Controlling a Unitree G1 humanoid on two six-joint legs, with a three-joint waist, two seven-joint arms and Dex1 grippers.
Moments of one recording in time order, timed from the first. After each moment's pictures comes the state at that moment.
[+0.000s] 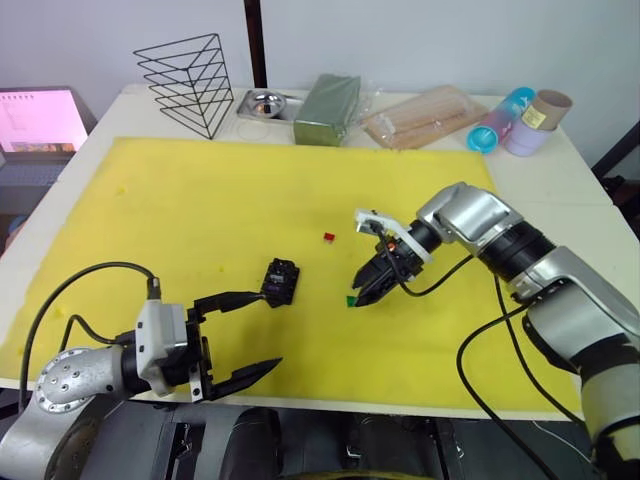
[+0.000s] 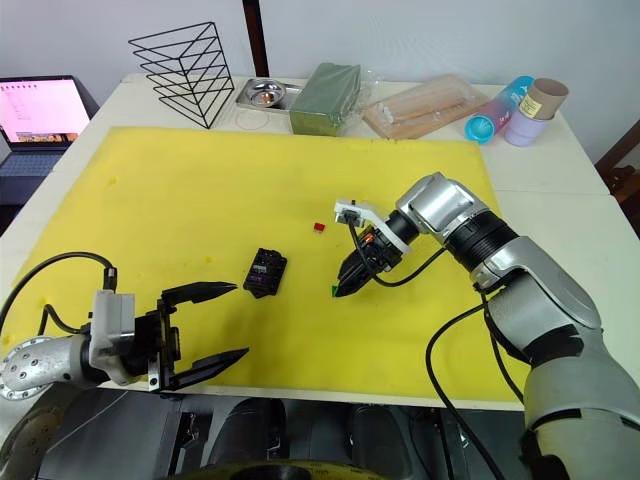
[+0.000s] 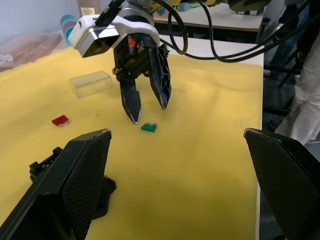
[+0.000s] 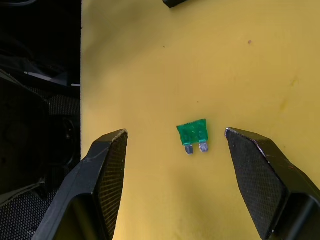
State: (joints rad) left arm 0.30 0.70 0.20 -0.64 -0.64 0.17 -1.03; right arm -1.14 -0.64 0.81 0.50 0.41 0.88 1.60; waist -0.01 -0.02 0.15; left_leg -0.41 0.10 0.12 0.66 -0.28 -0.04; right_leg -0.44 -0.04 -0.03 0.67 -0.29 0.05
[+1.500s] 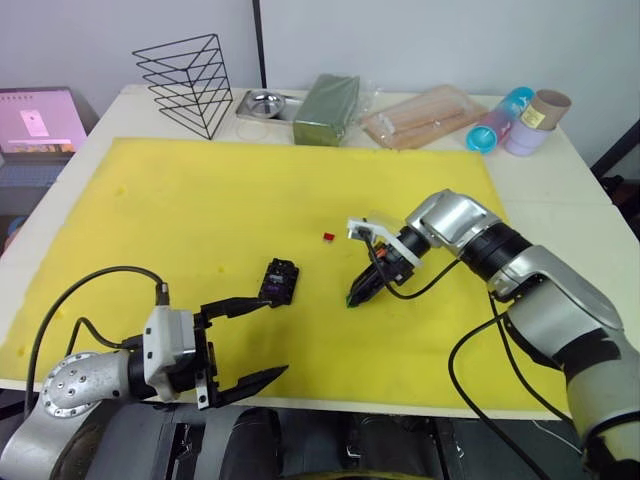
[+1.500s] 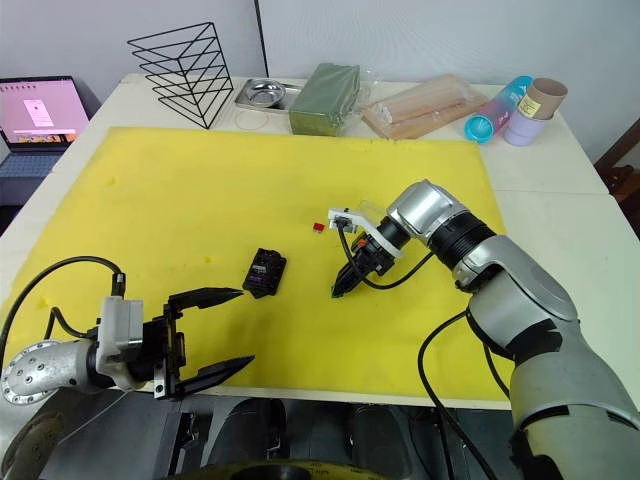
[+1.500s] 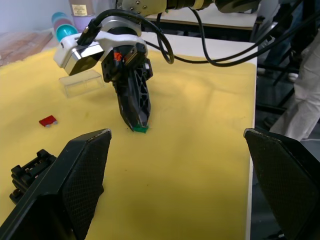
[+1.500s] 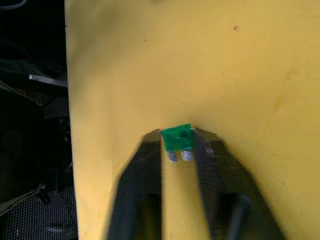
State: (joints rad) left arm 0.32 0.70 0.17 -0.67 -0.62 0.17 -1.01; right arm -1.16 -0.56 0.85 0.64 0.36 0.88 1.61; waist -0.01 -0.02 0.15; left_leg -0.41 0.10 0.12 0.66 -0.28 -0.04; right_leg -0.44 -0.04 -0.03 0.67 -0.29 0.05
